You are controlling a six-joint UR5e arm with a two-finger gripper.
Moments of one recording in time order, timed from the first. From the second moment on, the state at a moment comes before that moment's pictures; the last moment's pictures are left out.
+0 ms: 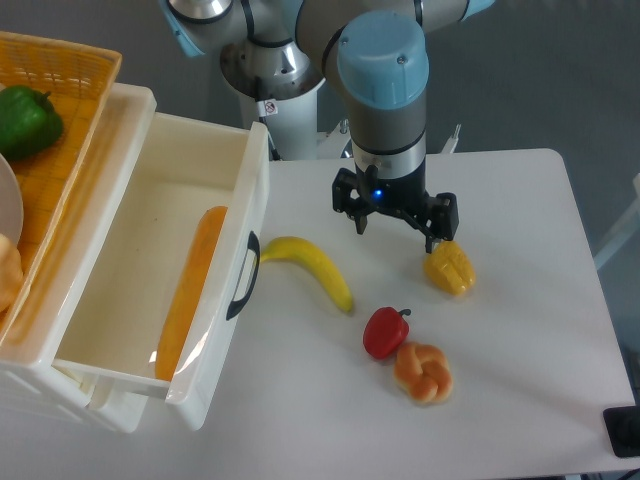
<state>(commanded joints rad) 2.51 -1.80 -1.45 -1.32 1.66 0.90</state>
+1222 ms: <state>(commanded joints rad) 2.50 -1.84 -1.50 -1.25 1.67 0.80</state>
